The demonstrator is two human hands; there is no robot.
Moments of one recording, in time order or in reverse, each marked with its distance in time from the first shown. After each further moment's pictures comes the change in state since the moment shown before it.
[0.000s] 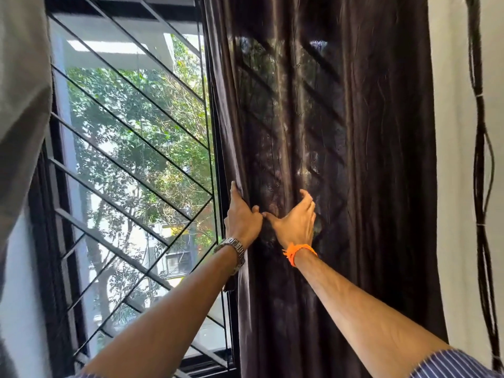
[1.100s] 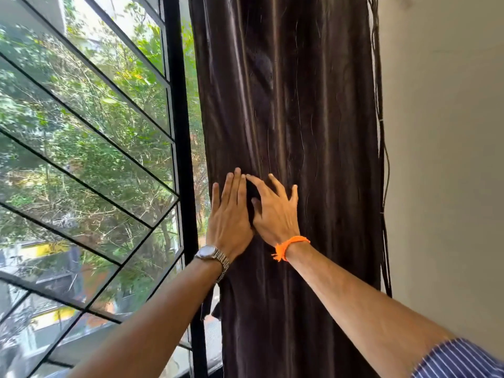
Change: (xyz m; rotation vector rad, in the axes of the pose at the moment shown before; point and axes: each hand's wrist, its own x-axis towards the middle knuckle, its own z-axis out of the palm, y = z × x) left_hand 0.031 -0.056 -0.006 0.296 -0.031 0.779; right_hand -0.017 -0.052 0.021 -0.661 -0.004 -0.437
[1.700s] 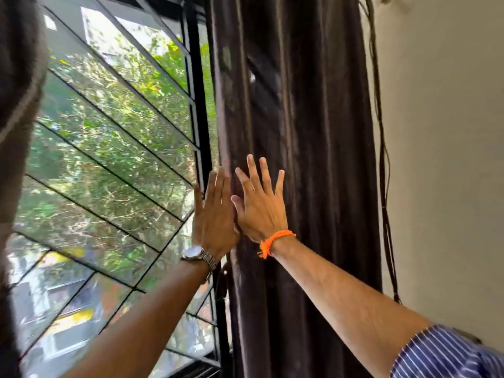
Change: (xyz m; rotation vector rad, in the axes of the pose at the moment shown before) left_hand -0.048 -0.032 -0.106 0.278 -0.034 -0.036; right_hand -0.028 -0.095 -0.040 -0.194 0.069 -0.119
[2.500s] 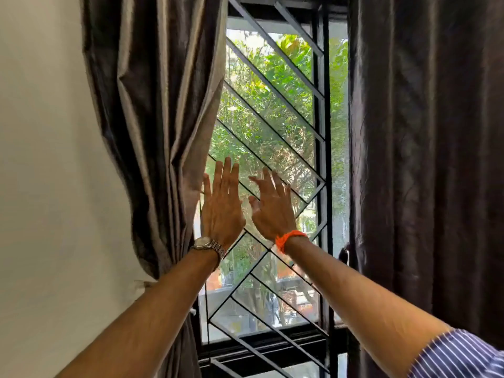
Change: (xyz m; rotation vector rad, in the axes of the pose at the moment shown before) left_hand -0.109 -0.230 -0.131 0.153 0.095 -0.169; right_hand -0.022 -0.264 -0.029 0.710 -0.182 -0.037
